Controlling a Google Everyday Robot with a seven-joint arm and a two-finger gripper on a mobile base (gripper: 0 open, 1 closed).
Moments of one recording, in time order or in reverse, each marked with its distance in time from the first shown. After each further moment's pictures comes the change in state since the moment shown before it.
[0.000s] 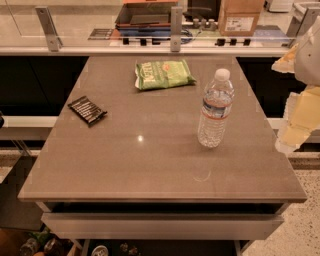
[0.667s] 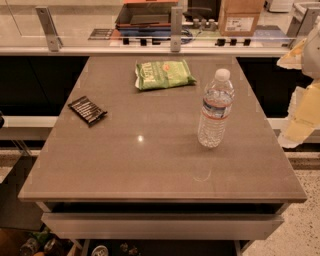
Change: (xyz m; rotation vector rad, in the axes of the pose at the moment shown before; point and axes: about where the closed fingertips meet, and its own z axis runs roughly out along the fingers) arm 0.002 -0.006 -0.006 0.006 -0.032 0.030
